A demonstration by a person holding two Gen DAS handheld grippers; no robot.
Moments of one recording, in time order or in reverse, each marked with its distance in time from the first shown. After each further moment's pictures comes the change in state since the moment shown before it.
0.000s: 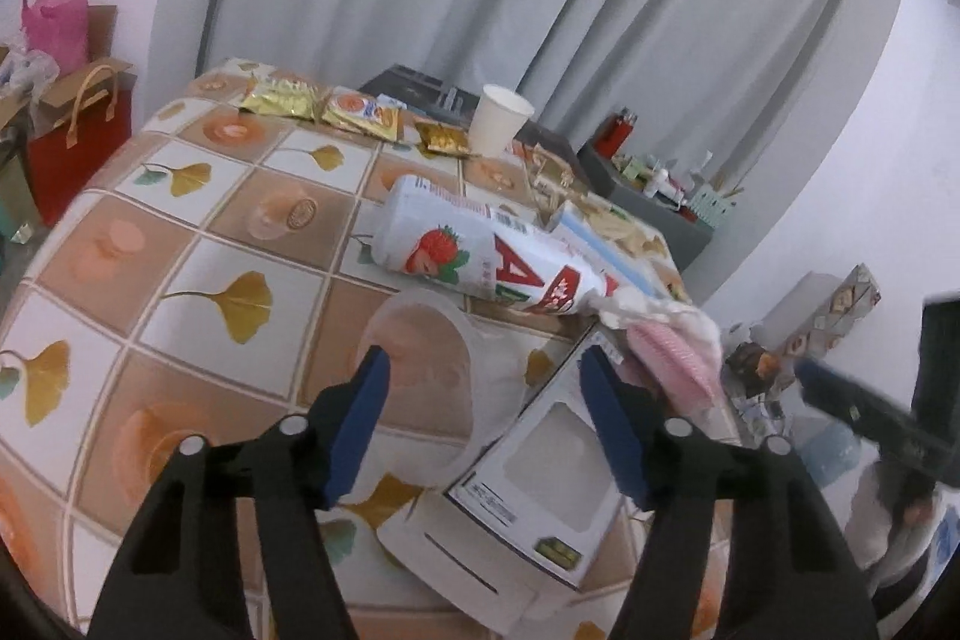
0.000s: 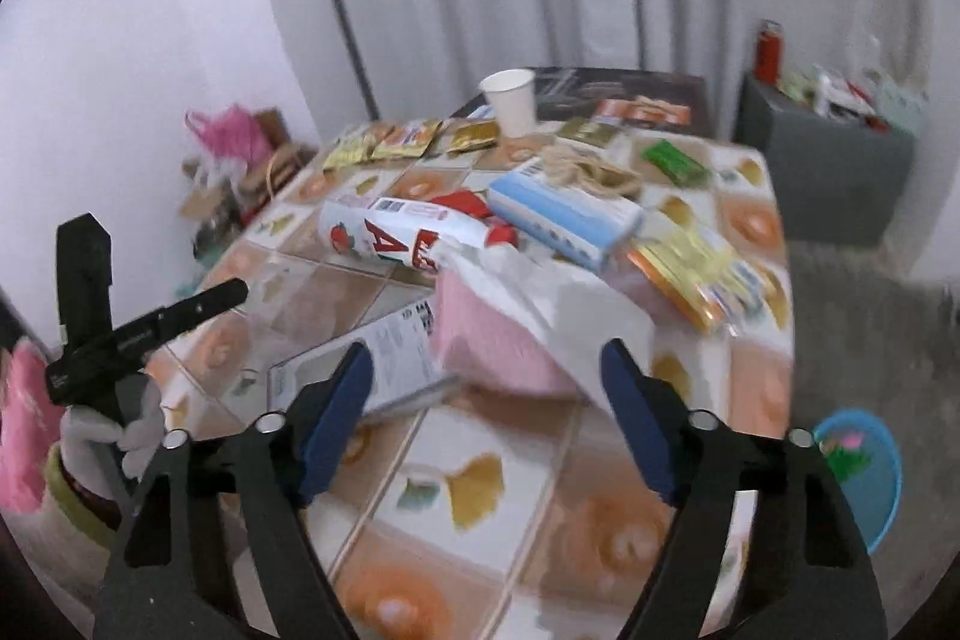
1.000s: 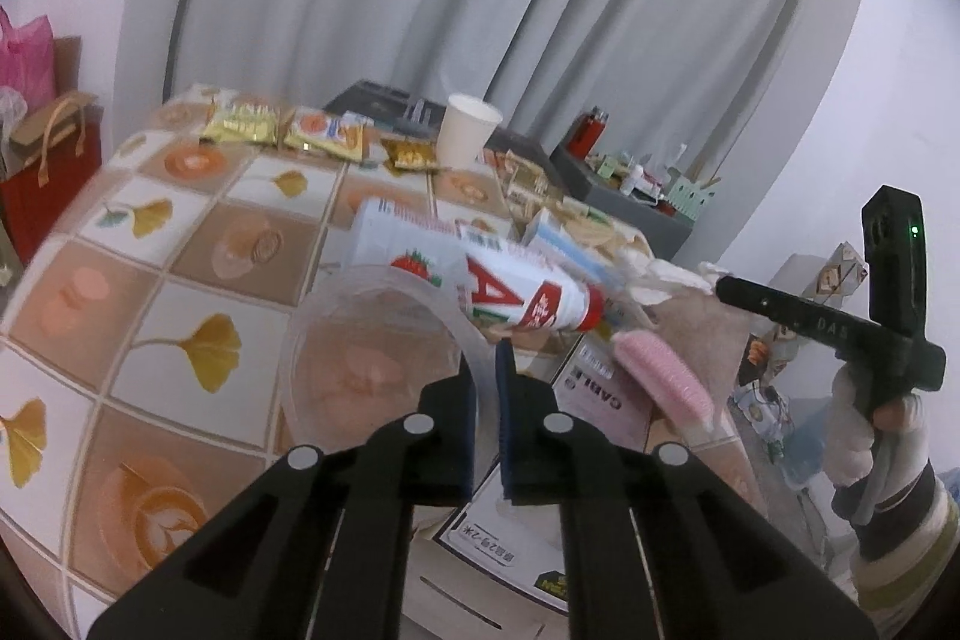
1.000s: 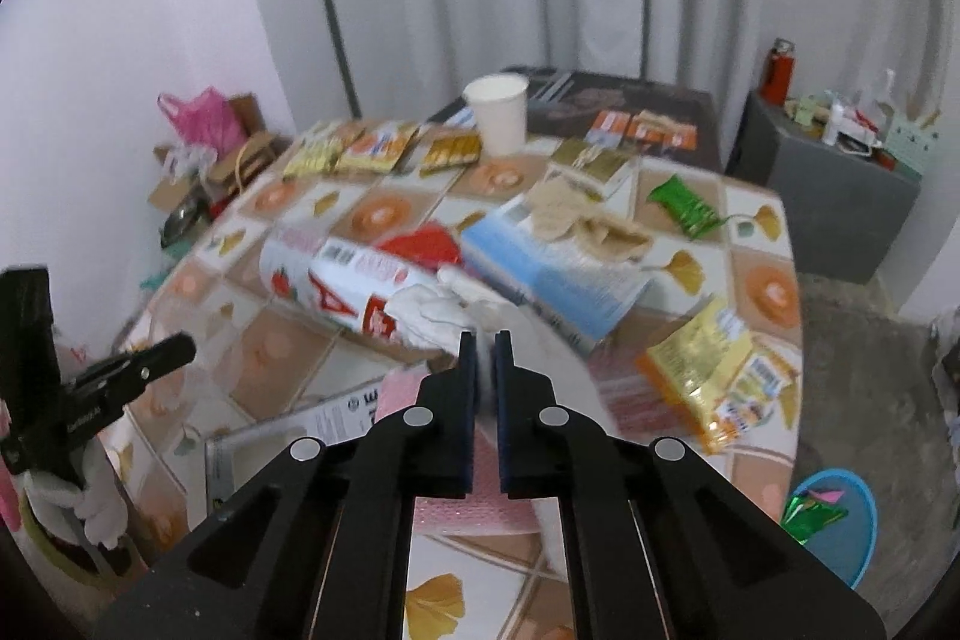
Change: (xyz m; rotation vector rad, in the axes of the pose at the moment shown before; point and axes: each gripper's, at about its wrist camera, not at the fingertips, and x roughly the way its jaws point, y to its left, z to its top) left arm 0.000 -0.008 0.008 0.081 -0.048 -0.052; right arm 0.029 -0.014 0.044 -0.014 -0.010 -0.061
